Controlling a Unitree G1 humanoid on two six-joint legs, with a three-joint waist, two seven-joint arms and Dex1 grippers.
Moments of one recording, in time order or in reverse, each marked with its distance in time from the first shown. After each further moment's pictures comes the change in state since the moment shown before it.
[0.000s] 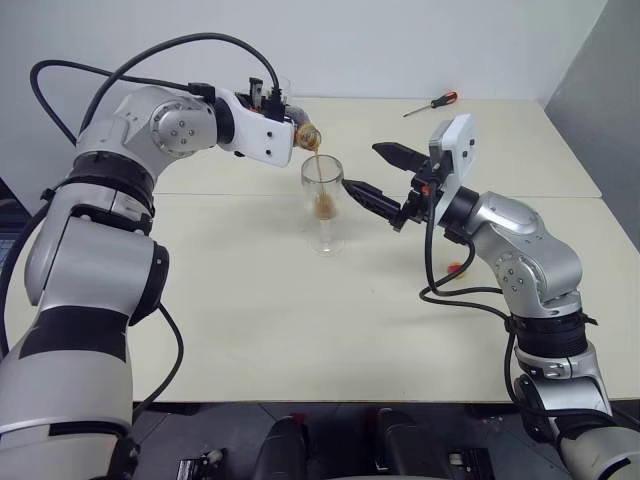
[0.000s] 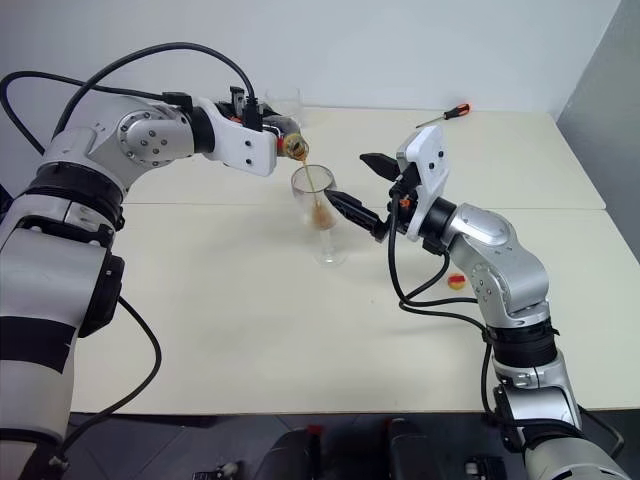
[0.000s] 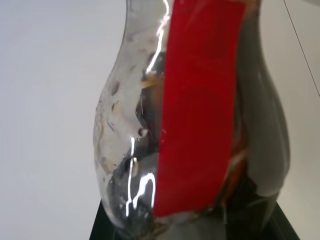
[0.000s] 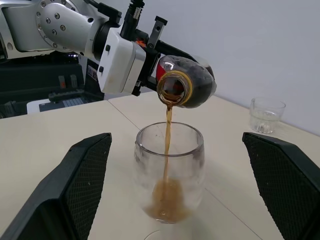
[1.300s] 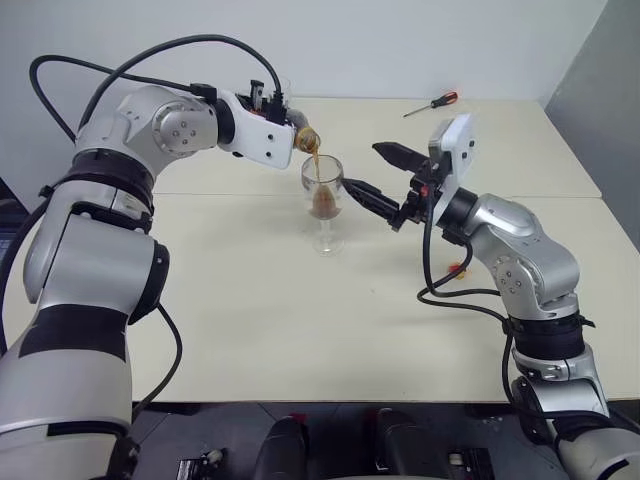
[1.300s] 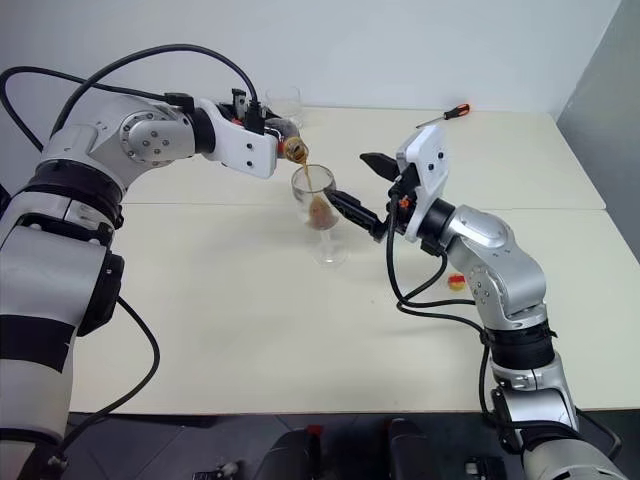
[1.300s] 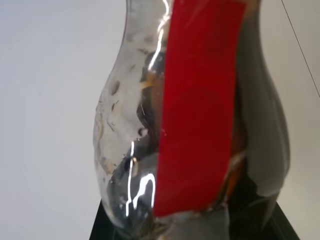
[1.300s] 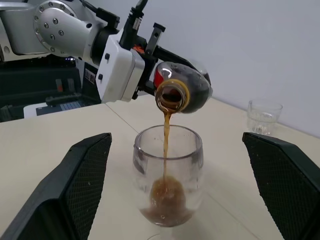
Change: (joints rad) left arm -0.012 0.001 -0.023 0.010 0.028 0.003 0.020; right arm 0.019 0.013 0.000 -0.005 -0.002 -0.008 -0.020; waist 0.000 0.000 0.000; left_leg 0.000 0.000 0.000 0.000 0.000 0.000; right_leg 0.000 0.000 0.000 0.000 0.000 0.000
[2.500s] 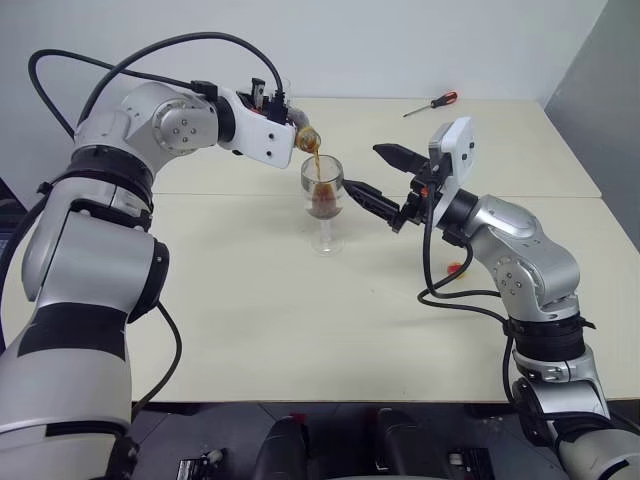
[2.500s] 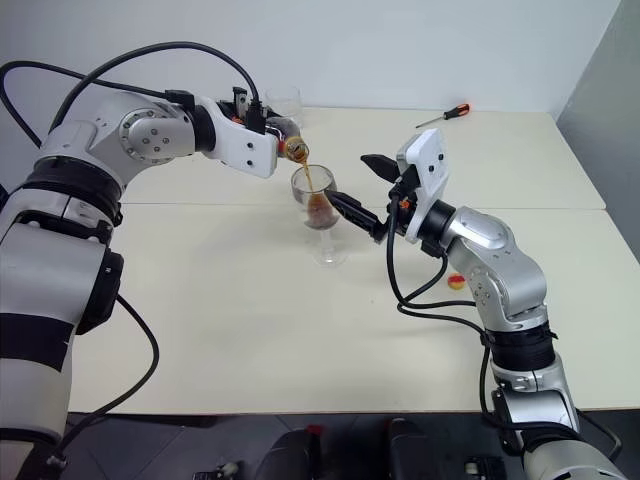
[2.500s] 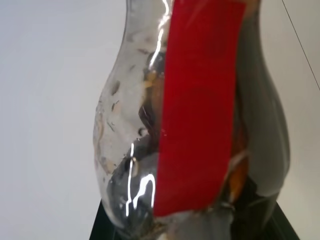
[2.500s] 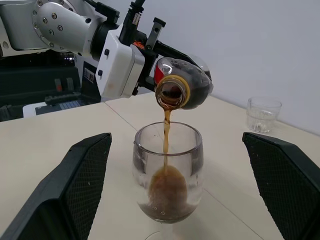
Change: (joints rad) left arm -0.013 0.000 -0.011 0.002 0.011 -0.004 0.002; right arm -0.006 -0.001 0.000 -0.008 0.002 0.006 -0.006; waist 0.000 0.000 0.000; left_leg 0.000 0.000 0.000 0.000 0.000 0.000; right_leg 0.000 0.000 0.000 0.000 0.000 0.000
